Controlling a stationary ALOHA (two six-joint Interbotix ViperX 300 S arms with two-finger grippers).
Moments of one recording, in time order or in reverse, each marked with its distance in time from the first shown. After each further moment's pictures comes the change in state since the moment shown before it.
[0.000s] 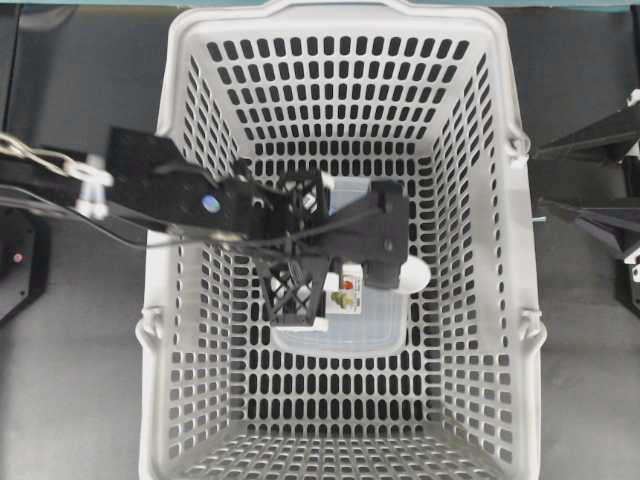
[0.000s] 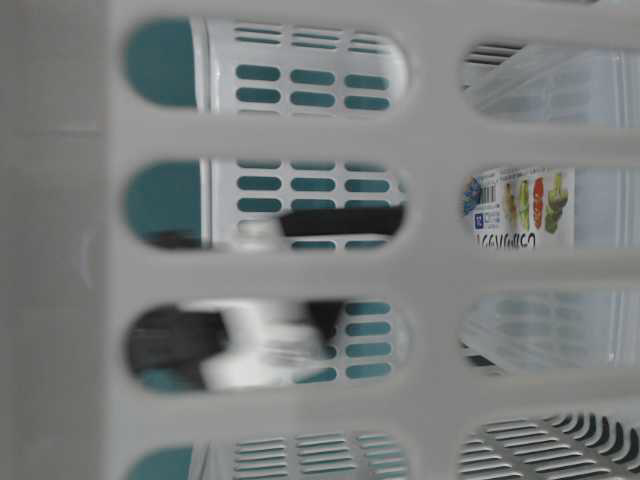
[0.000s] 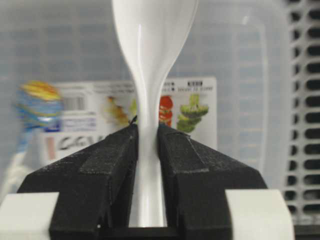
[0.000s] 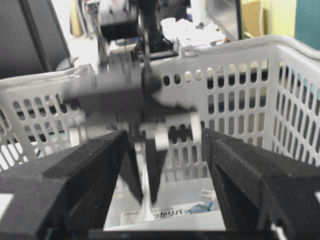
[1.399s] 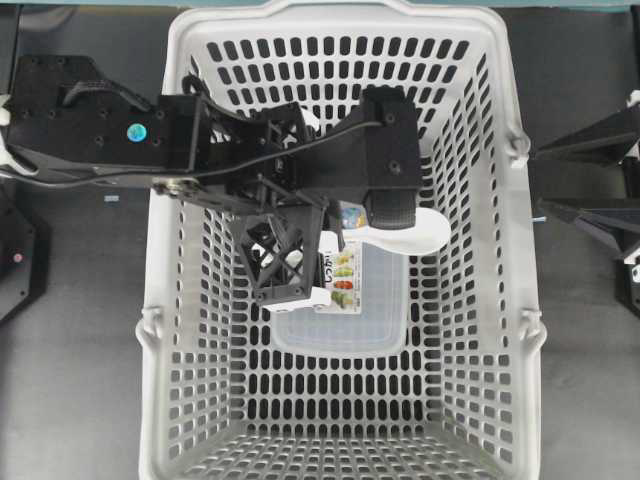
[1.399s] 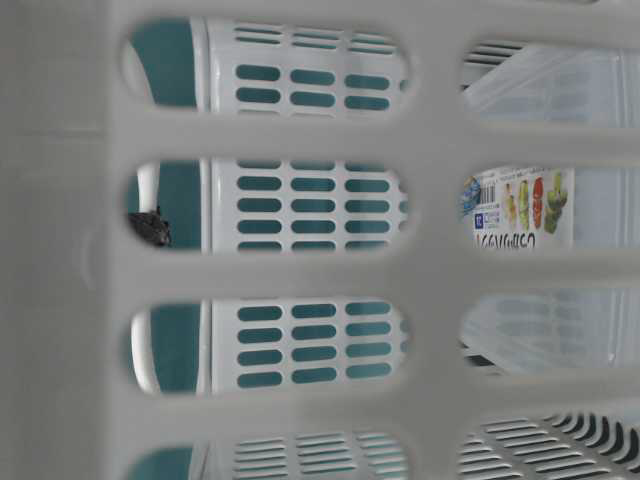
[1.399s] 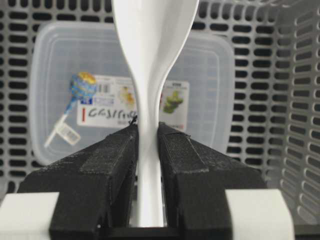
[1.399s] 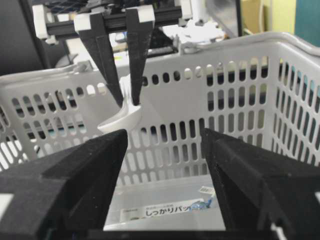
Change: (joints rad) left arm -0.002 -0.074 -0.267 -0.002 0.331 -0.112; right arm -0.002 -0.002 0.002 -0.002 0.008 -0.002
